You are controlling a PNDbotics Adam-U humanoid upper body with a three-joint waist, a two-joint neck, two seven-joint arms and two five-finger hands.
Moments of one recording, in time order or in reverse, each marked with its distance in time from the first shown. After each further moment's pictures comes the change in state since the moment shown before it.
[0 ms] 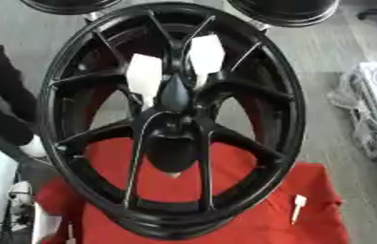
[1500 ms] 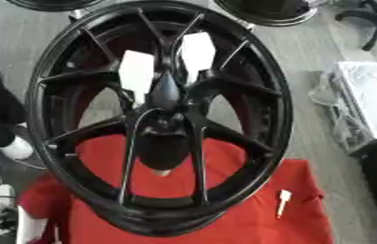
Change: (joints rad) left arm 0.043 0.035 0.000 0.000 -0.008 0.010 0.009; right arm -0.556 0.184 0.310 0.485 0.578 -0.177 0.735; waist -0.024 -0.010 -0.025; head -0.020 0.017
